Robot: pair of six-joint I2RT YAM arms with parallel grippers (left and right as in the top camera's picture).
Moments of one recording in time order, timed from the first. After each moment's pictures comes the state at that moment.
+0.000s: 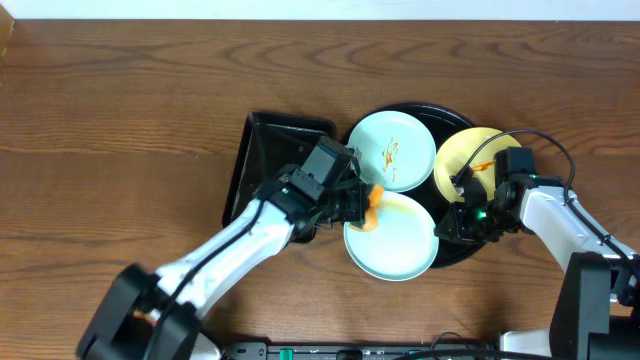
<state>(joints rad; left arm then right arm) -0.66 1.55 0.94 -0.33 0.35 -0.66 -0.04 1.60 0.80 -0.78 -0.53 -0.08</state>
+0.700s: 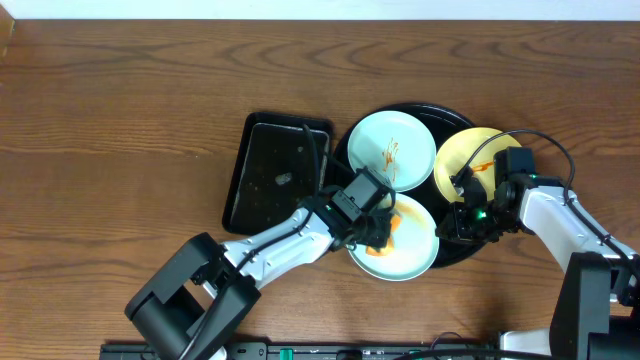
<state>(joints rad) -0.82 1.75 0.94 -0.25 0.23 -0.64 -0.04 1.60 0.80 -0.79 -0.53 -0.08</state>
